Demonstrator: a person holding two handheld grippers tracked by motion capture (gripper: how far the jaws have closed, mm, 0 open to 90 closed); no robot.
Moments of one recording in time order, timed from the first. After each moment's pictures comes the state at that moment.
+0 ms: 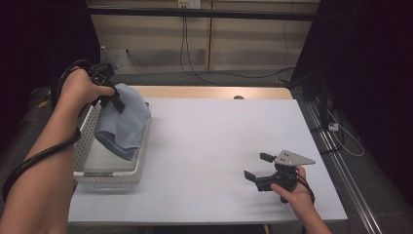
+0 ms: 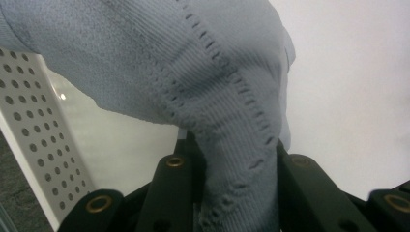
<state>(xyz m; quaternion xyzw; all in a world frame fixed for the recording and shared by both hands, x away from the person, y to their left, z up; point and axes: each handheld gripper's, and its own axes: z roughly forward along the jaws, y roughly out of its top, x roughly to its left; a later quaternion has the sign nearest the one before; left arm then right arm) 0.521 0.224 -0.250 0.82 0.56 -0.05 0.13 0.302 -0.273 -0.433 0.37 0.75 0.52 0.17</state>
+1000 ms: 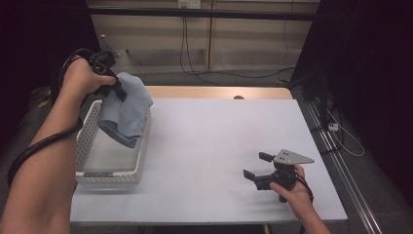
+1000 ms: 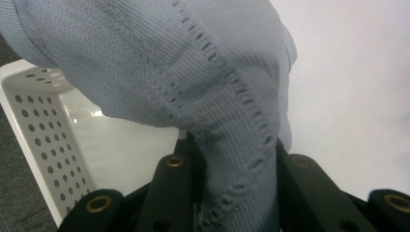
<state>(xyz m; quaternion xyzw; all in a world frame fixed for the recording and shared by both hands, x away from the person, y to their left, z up) 0.543 0.222 -0.235 0.82 0.55 -0.01 0.17 0.305 -0.272 -0.435 0.38 0.75 0.52 0.17</state>
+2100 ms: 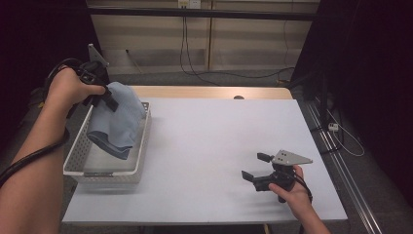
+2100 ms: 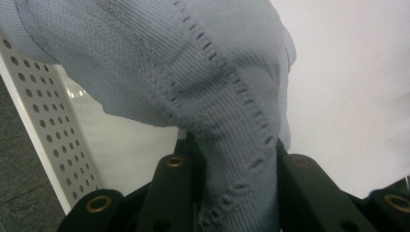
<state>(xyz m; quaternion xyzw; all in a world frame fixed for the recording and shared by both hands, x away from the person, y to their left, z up) 0.511 0.244 -0.236 0.81 0.56 -0.04 0.16 0.304 -0.268 -0.434 0.37 0.75 0.52 0.17</state>
